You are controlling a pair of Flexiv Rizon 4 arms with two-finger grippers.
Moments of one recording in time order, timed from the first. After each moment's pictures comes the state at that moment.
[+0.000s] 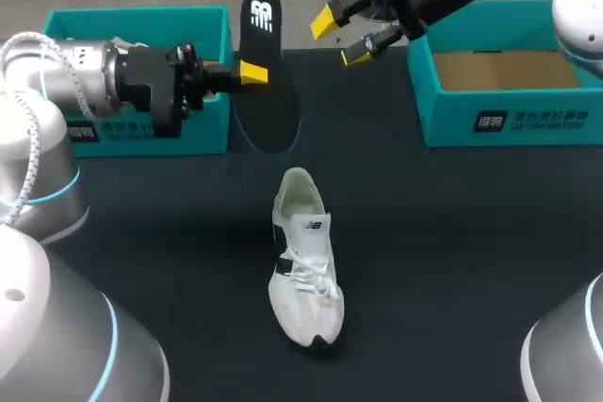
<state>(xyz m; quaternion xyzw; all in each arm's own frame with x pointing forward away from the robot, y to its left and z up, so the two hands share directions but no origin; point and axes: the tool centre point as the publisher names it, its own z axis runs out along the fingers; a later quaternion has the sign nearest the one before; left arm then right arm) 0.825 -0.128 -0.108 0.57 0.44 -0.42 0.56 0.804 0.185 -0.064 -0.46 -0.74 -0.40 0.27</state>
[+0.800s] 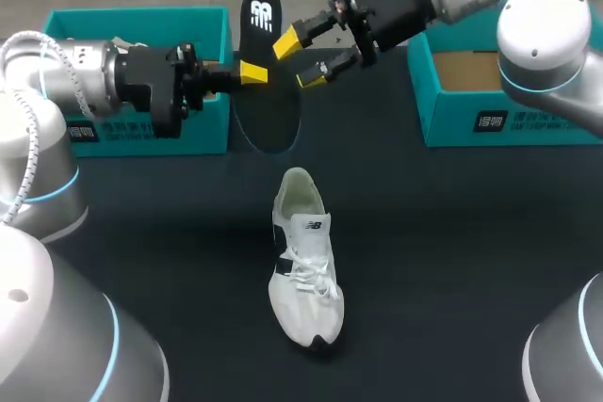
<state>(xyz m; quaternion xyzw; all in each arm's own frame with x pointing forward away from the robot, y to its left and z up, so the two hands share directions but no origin) 0.825 -0.128 -0.108 0.57 0.44 -0.42 0.56 0.800 0.240 -0.088 -0.42 -0.73 -0.41 0.35</state>
